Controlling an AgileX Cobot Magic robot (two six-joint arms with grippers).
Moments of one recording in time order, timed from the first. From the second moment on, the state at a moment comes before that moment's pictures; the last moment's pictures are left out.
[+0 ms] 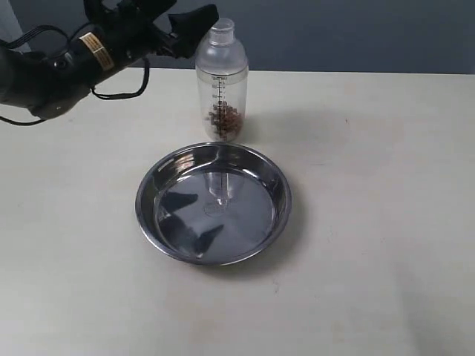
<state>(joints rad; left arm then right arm) -0.05 2.10 -1.24 0.73 -1.16 -0.66 0.12 0.05 0.00 0.06 0.25 0.12</state>
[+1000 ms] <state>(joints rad) -0.20 2.39 -1.48 0.66 -0.89 -0.60 0.12 0.05 0.00 0.06 0.25 0.12</state>
